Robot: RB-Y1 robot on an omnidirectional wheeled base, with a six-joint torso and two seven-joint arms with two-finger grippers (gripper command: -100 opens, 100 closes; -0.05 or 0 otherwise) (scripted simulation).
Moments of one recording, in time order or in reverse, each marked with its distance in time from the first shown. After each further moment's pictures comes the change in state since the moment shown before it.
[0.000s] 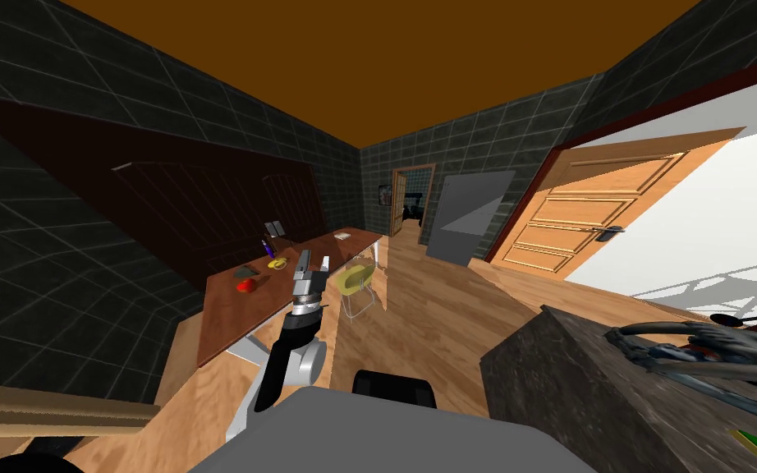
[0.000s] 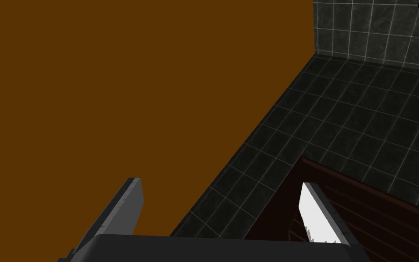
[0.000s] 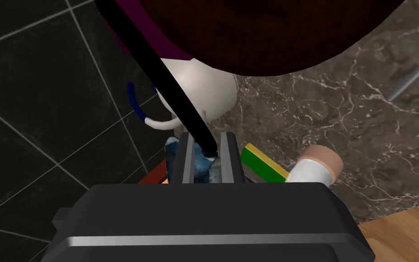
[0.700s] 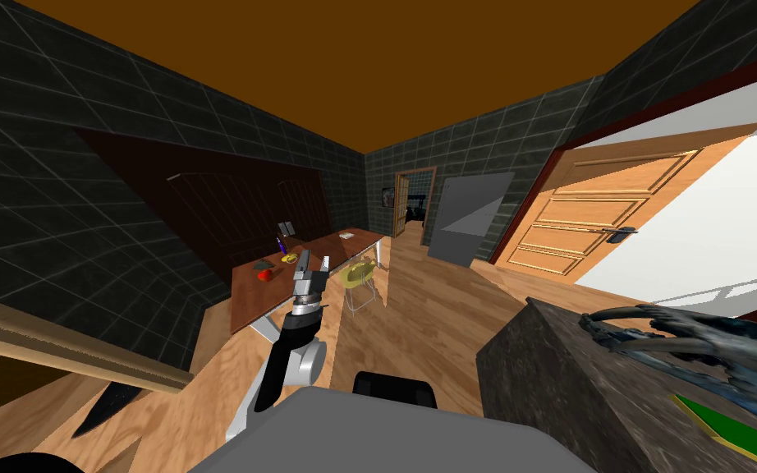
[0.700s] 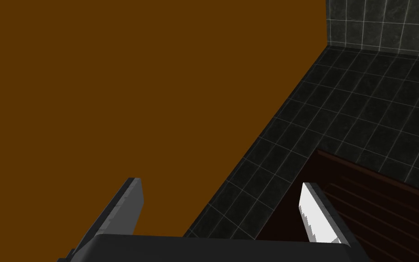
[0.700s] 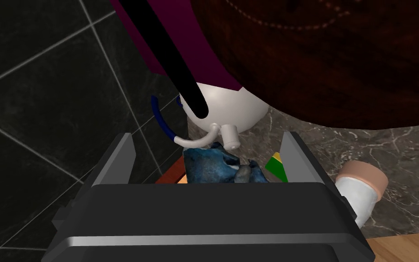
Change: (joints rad) left arm 0.001 0.000 0.000 0.000 0.000 0.000 0.000; right arm 0.011 -0.016 -0.027 0.015 -0.022 -0.019 -0.041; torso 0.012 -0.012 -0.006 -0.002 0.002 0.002
